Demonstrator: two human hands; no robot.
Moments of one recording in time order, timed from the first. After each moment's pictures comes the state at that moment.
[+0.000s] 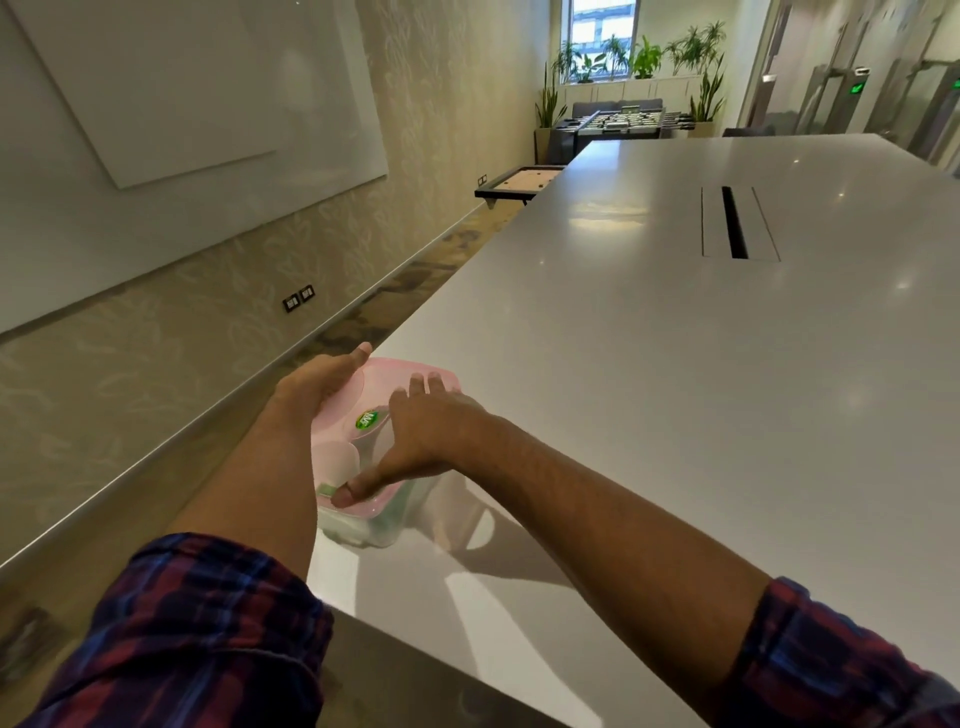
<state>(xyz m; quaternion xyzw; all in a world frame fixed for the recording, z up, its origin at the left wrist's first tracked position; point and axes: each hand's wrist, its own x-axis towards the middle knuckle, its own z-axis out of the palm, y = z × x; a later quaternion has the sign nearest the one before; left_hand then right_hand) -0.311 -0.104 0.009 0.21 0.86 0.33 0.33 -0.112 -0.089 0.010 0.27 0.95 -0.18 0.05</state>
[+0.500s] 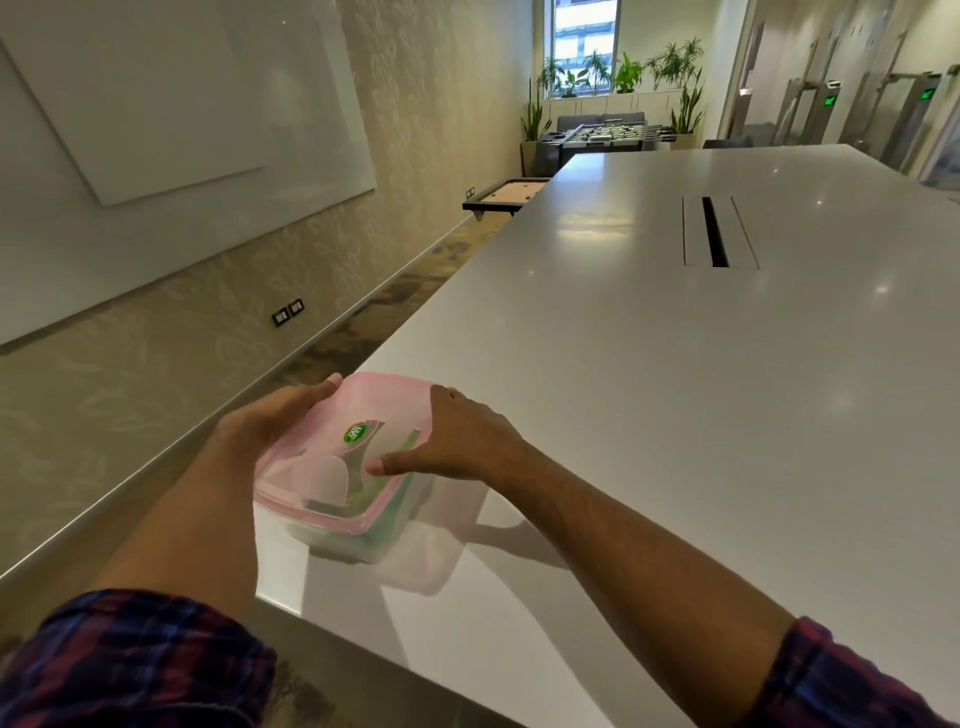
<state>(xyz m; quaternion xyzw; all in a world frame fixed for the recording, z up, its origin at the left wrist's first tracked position) -0.344 -0.132 -0.007 0.26 0.82 0.31 0.40 -0.077 -0.062 -0.008 0.30 0.88 -0.35 -0.14</state>
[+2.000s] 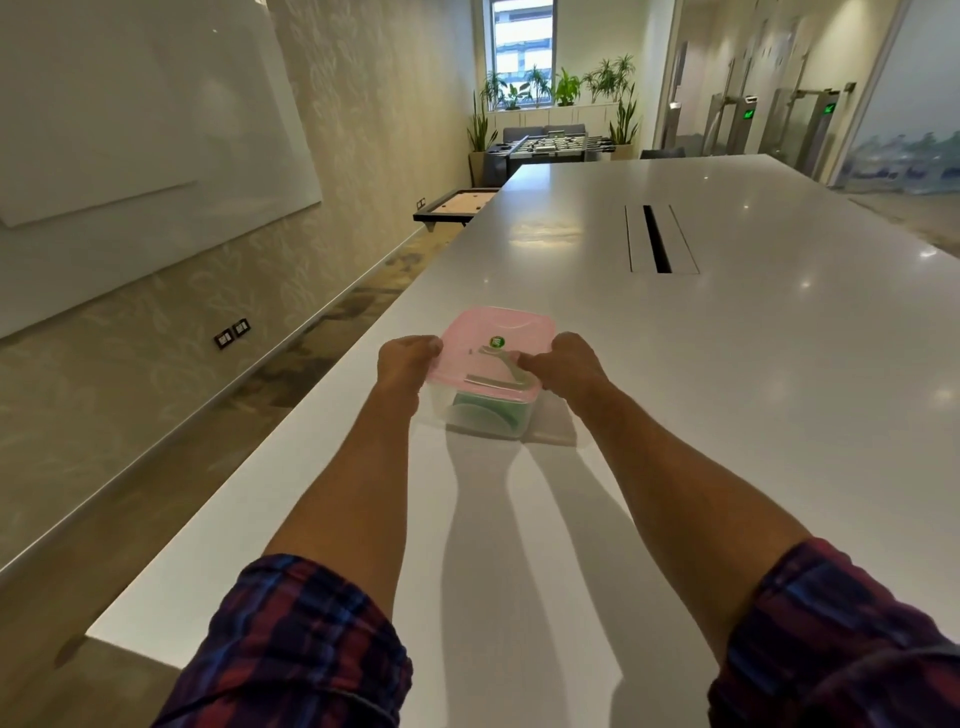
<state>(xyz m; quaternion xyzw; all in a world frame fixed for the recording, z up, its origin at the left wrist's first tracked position) -0.199 0.039 -0.008 0.29 0.66 0.62 0.33 0.009 0.103 0.001 0.54 0.69 -0.39 -0.29</state>
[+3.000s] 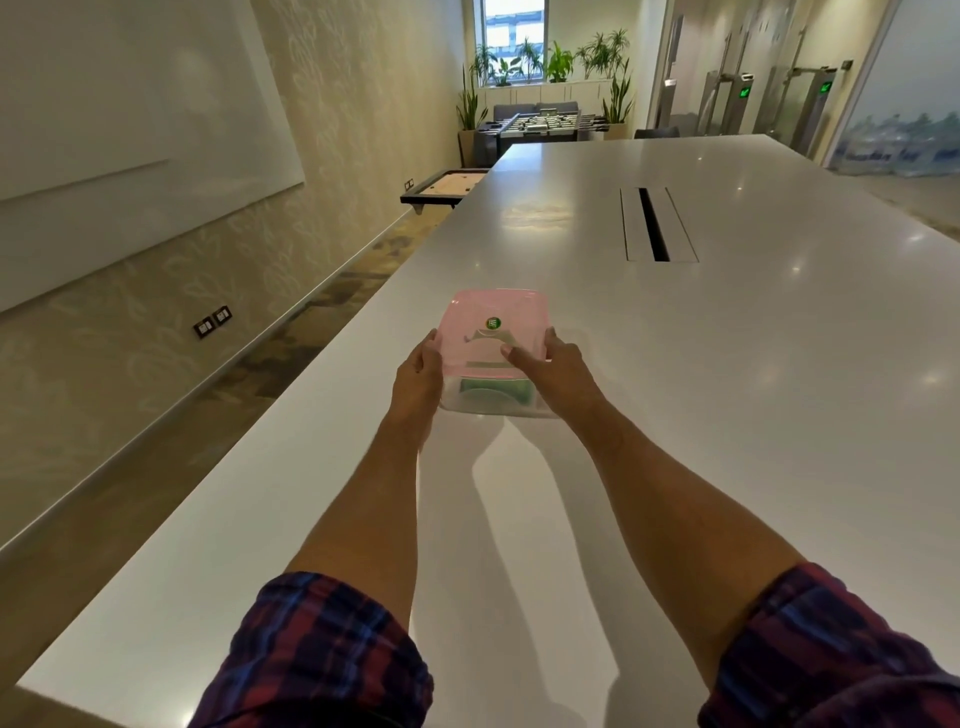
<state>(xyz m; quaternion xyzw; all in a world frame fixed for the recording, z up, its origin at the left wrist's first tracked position) -0.163 0.054 -0.042 0.39 0.59 0.61 0.35 0.008 0.133 -0.039 0.48 0.69 -0.45 -0.32</state>
